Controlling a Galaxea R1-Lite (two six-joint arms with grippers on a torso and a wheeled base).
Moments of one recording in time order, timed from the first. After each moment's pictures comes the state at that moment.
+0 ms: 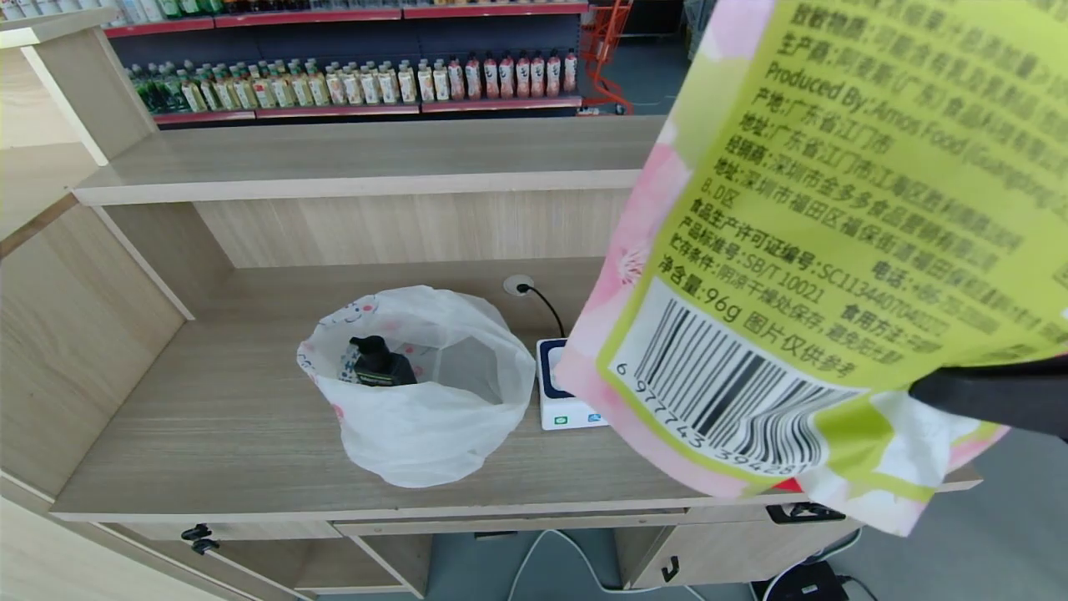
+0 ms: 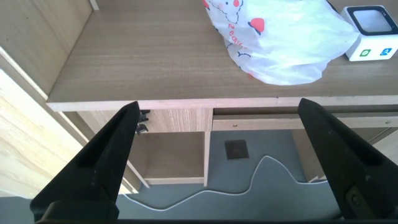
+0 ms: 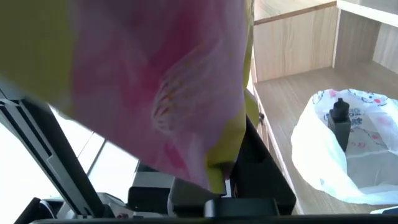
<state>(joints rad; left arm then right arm) 0.00 0.00 0.00 0.00 -0.01 0.01 0.50 1.23 -0.72 -0.72 1.14 0.11</state>
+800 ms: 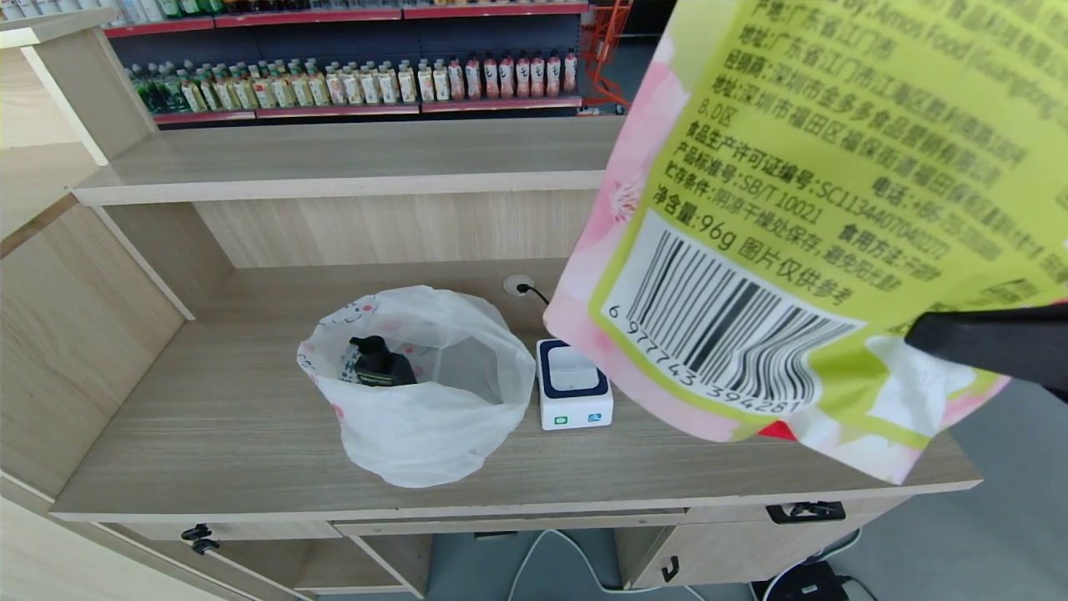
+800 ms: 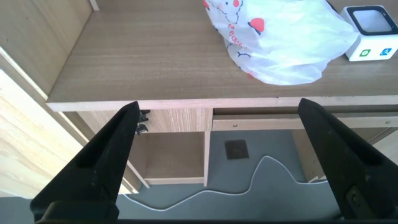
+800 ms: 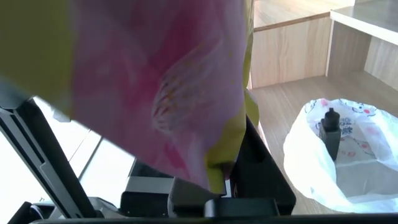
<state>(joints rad) 0.00 0.00 0.00 0.00 -0.01 0.01 0.50 1.25 -0.78 -0.71 1.14 0.11</state>
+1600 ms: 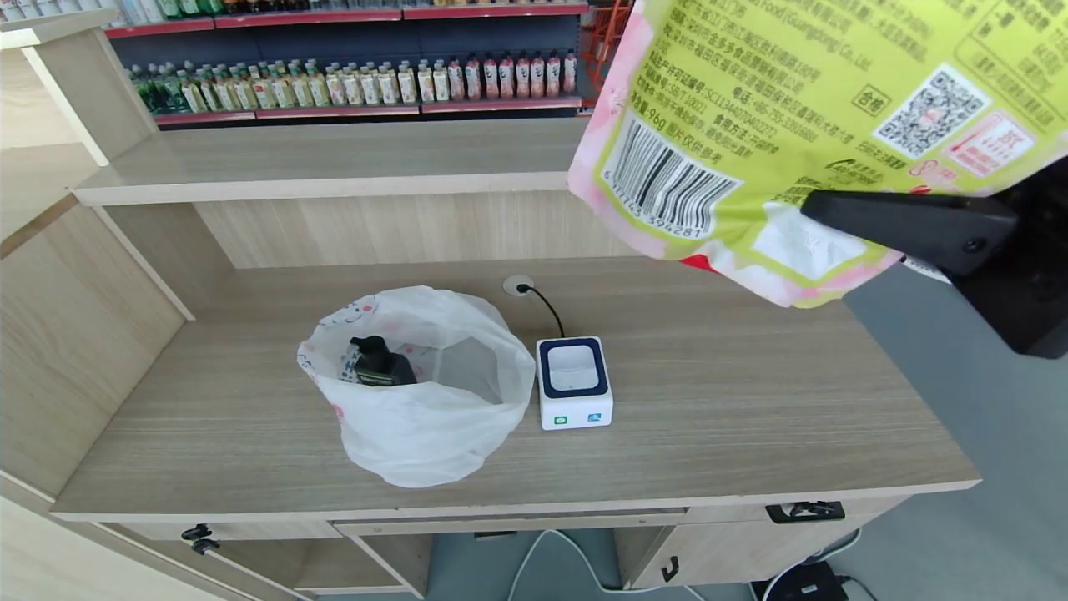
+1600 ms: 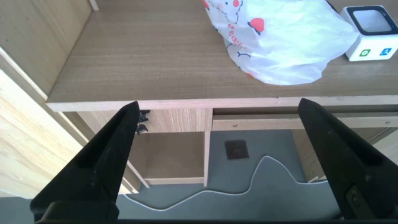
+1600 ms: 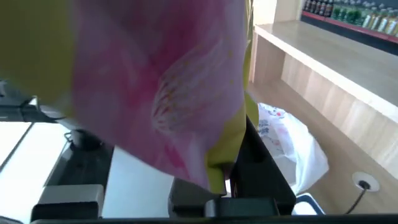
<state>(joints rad) 0.00 0.00 0.00 0.00 -0.01 0.01 0.36 1.38 -0.92 -0.72 1.04 -0.05</state>
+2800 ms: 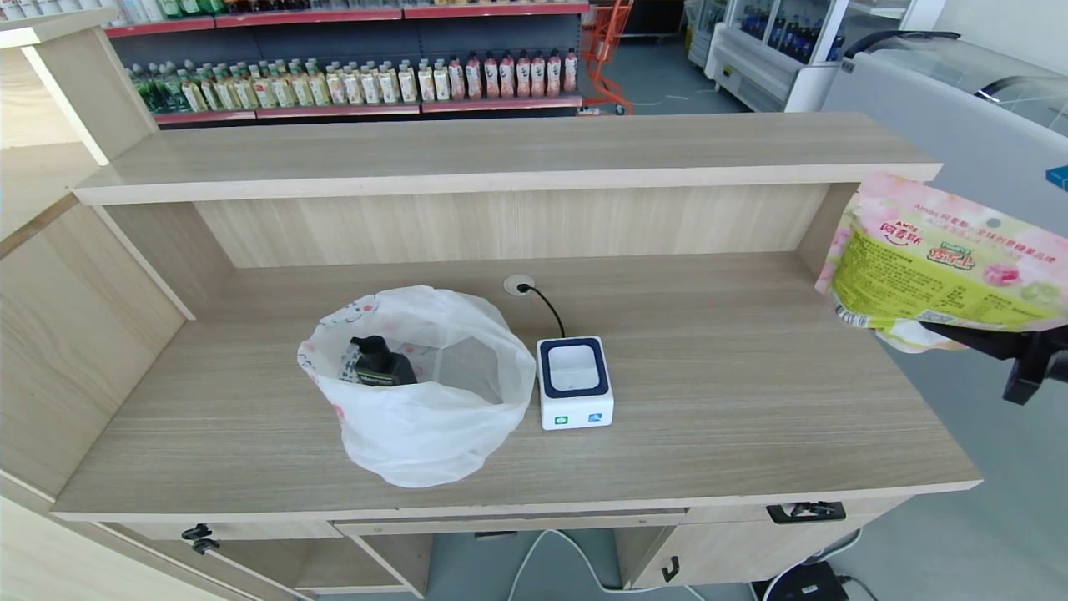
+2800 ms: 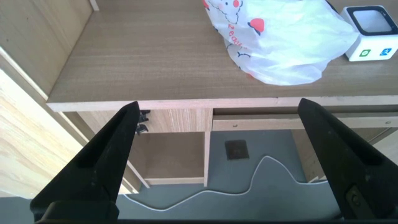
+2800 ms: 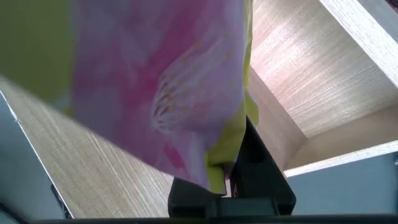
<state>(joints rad) 0.00 0.00 0.00 0.00 -0.01 0.01 -0.51 1.71 -0.82 -0.60 1.21 -1.03</state>
